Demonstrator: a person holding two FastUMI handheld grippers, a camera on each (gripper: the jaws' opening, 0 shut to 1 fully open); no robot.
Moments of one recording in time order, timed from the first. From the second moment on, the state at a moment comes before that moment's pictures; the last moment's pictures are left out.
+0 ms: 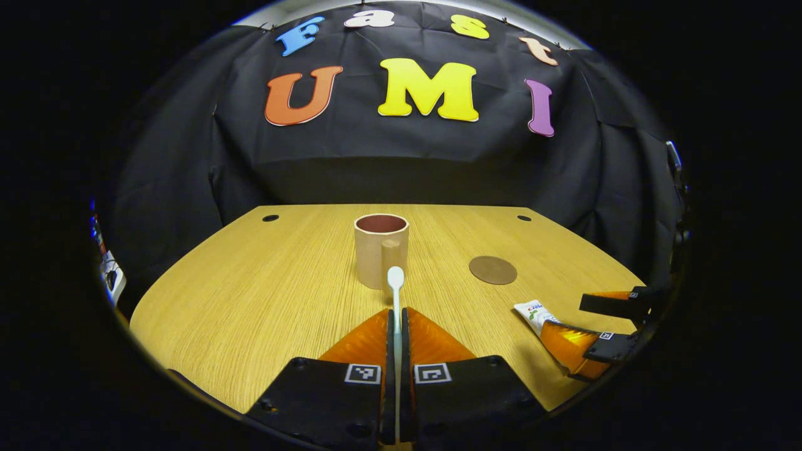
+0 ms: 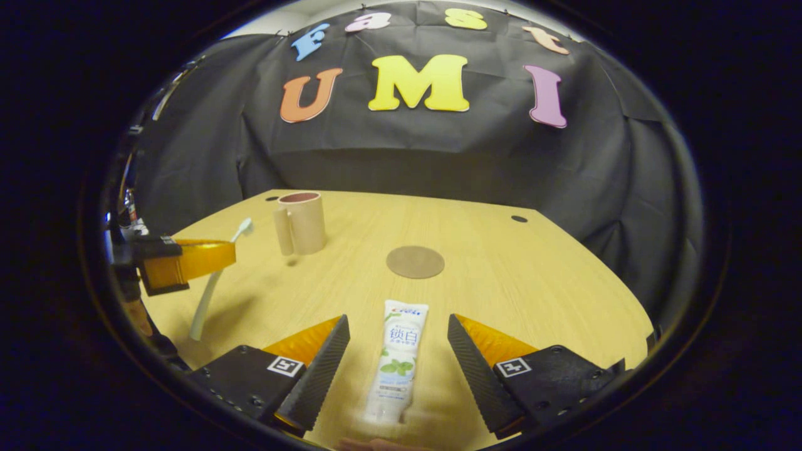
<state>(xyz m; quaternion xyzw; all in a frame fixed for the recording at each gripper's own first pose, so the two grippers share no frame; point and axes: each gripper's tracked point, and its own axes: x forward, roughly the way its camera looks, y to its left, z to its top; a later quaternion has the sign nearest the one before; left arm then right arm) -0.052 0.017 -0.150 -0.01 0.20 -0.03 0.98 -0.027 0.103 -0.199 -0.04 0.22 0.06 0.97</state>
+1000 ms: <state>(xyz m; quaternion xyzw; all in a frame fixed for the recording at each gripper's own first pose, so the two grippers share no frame) -0.046 0.012 -0.071 -0.02 0.12 -0.02 0.99 -0.032 0.106 -0.233 0.01 0.31 0.07 0.95</state>
